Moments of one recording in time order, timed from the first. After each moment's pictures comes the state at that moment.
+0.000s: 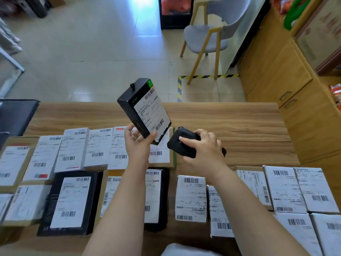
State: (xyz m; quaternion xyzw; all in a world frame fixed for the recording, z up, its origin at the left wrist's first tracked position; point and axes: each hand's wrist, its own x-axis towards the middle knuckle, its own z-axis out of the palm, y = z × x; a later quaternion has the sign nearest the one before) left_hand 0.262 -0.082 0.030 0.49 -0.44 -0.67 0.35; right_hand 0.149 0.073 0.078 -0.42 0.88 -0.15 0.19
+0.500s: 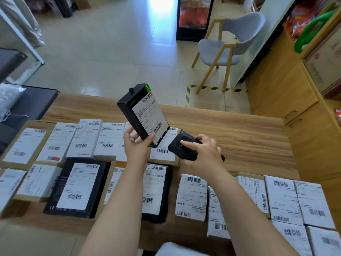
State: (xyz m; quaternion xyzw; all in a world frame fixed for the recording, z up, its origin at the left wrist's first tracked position) left_hand 0.304 -0.077 0.037 0.53 -0.41 -0.65 0.37; right_hand 0.171 0.074 0.085 -0.44 0.86 -0.18 0.19
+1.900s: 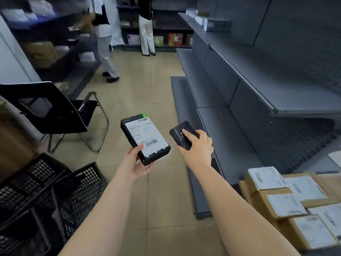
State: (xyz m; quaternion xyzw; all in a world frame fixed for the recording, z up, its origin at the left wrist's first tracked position) left_hand 1.153 0.037 0.127 0.49 0.11 -0.45 0.74; right_hand 0.998 -0.098 0.158 -0.84 0.44 -0.21 0.22
